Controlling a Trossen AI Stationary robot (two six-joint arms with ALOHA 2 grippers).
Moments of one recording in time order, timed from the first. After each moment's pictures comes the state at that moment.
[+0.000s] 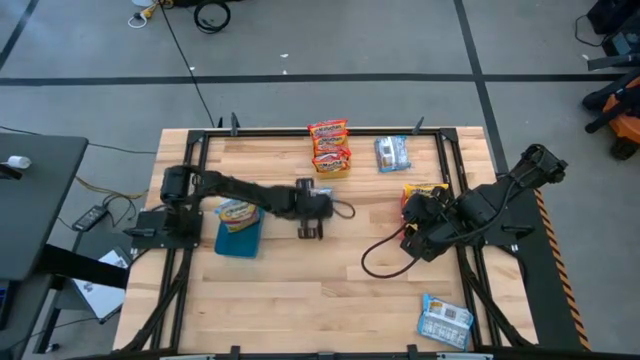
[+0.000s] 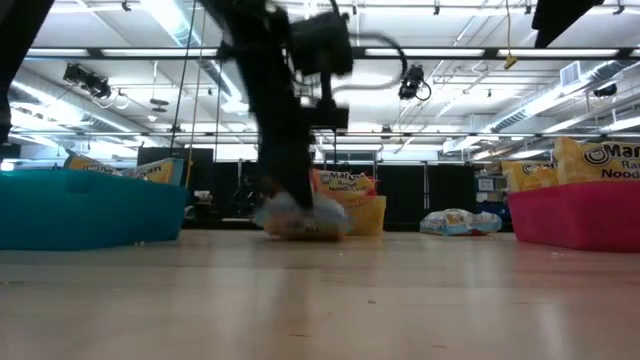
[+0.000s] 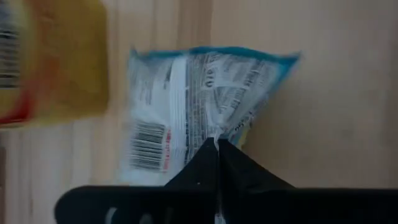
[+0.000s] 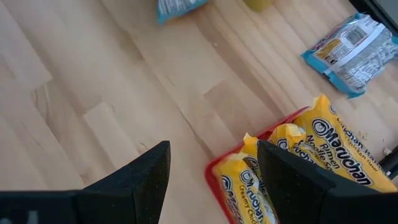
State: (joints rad) left arm 0.01 1.93 1.30 -0.52 -0.37 0.09; right arm 0.55 1.30 1.34 -1.44 0.48 1.14
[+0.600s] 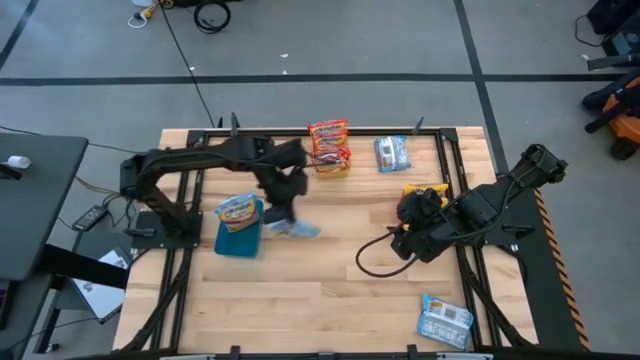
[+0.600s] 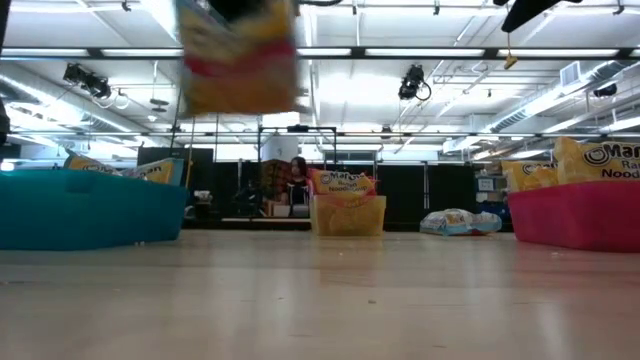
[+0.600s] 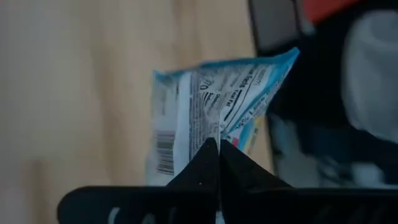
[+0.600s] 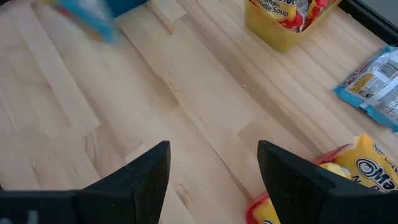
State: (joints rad) left arm 0.20 1.63 1.49 -1.04 0.66 0.12; right arm 0.55 1.31 1.34 -1.25 0.58 1.13
